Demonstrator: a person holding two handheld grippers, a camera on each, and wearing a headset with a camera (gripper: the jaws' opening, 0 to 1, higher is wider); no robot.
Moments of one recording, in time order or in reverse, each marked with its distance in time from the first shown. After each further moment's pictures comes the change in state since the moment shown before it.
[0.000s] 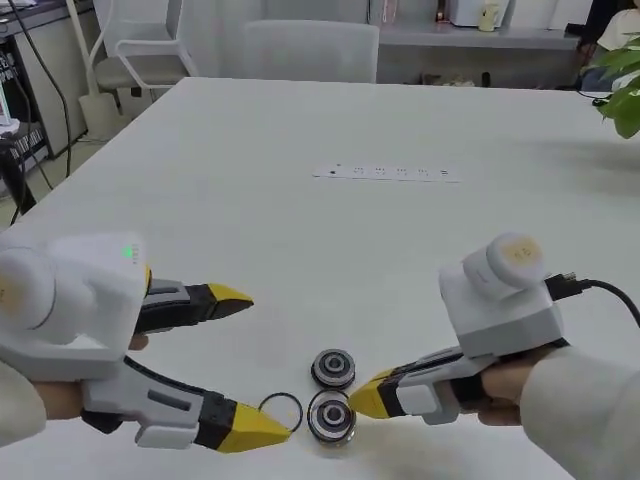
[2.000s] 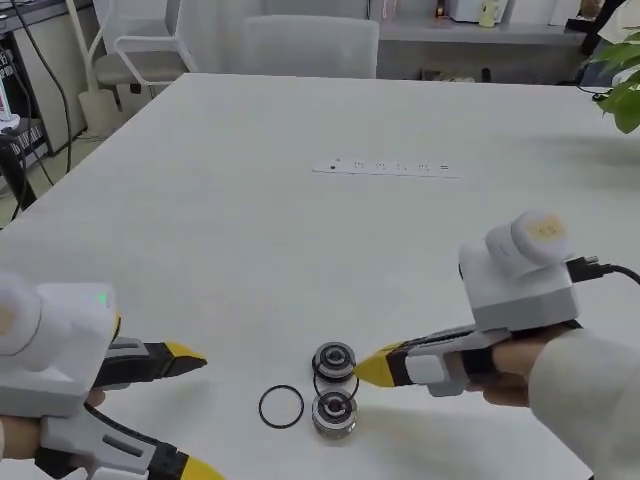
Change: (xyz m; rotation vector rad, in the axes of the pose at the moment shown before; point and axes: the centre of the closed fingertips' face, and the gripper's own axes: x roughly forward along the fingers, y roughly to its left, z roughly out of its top) left arm -0.010 -0.013 -0.073 -0.215 0.144 -0.063; right arm -0.013 -0.006 0.019 0.042 -0.091 -0.017
